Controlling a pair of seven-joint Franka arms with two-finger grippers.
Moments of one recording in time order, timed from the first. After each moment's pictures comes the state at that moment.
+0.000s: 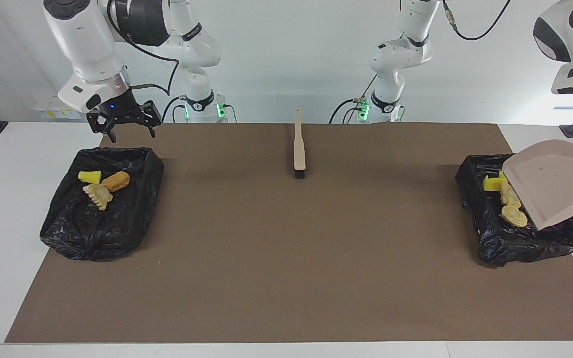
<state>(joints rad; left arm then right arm) 0.22 0.06 -0.11 -1.50 0.69 1.73 1.52 -0.09 -0.07 0.06 -1.71 -0.08 1.60 -0.23</state>
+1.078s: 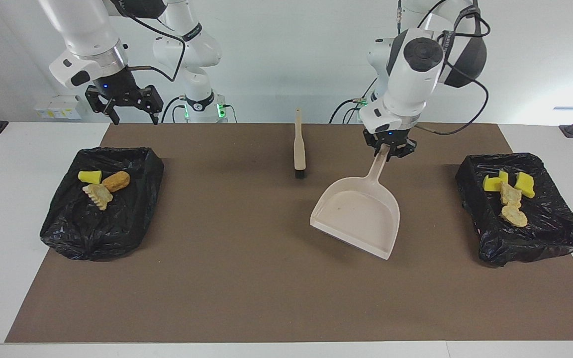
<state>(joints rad) -0.24 0.08 -0.23 -1.77 0.01 1.76 0.02 -0.06 -0.07 0.06 -1.61 -0.02 1.50 -0.01</state>
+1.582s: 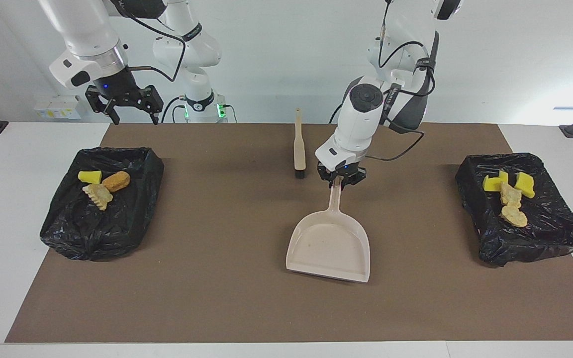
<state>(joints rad) -0.35 0.27 -0.23 -1.79 0.00 2.07 -0.35 -0.06 -0.07 0.06 -1.61 -0.02 1.49 -0.01</state>
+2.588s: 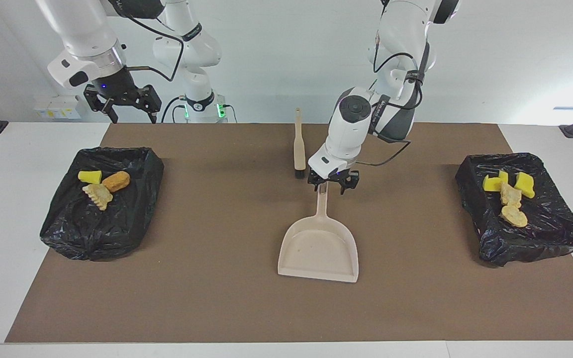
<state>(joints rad) -0.36 0.25 -0.20 -1.83 0.00 2.08 -0.40 -0.07 -0.06 0.06 -1.59 -0.03 1.45 -0.01</state>
